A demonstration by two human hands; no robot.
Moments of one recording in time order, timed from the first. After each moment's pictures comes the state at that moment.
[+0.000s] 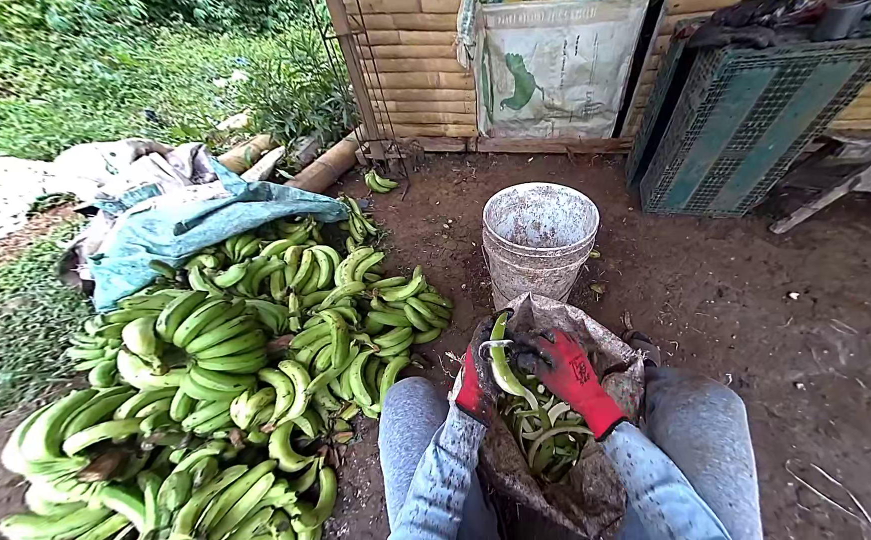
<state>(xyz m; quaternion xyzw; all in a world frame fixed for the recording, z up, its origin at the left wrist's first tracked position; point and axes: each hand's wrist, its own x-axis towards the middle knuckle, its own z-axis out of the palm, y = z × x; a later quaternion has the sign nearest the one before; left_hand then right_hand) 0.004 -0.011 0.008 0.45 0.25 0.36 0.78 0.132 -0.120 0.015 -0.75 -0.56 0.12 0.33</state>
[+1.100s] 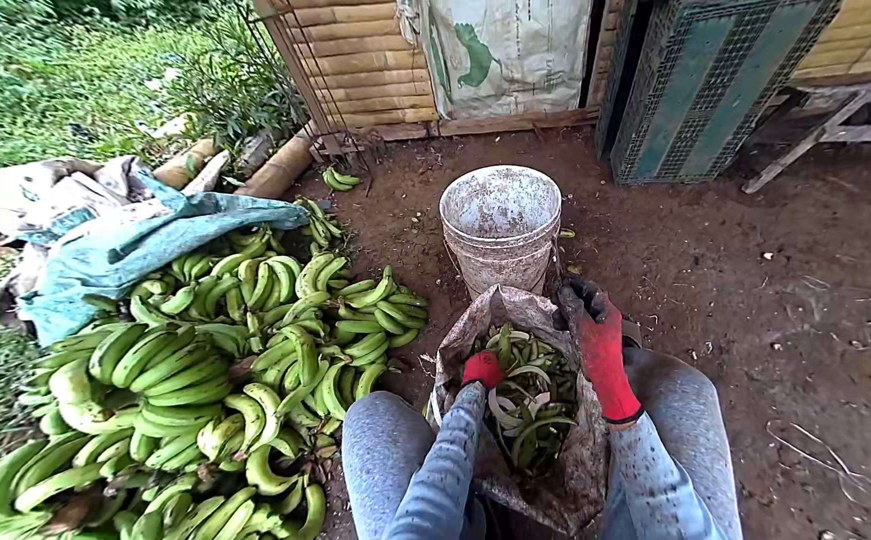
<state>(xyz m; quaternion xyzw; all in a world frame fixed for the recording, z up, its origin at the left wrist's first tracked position) 0.063 0.007 -0.081 0.85 0.41 -0.25 0.23 0.181 -0.143 0.048 -0.65 -0.20 0.19 0.71</state>
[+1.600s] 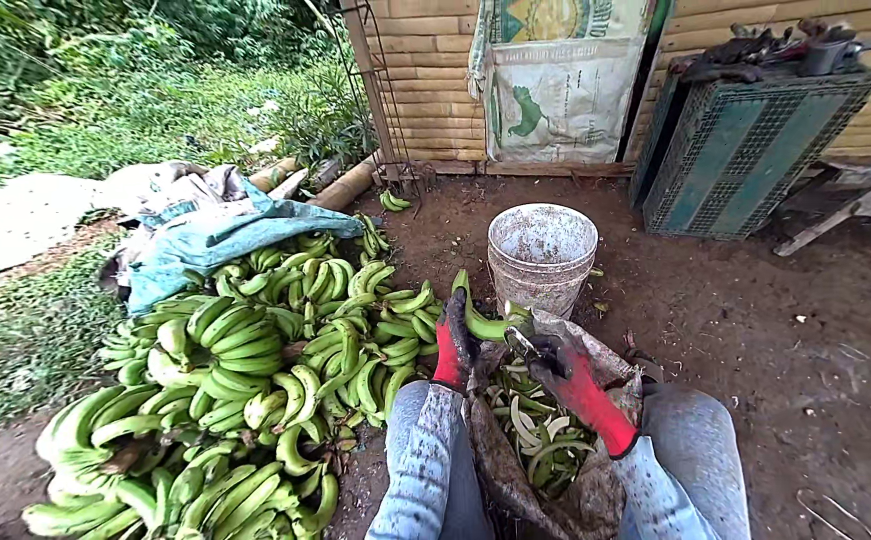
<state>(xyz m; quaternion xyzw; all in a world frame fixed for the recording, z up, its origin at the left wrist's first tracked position) 0.009 0.035 0.055 0.41 0.33 0.48 0.71 0.135 -0.138 0.023 -0.62 -0.48 0.33 0.52</state>
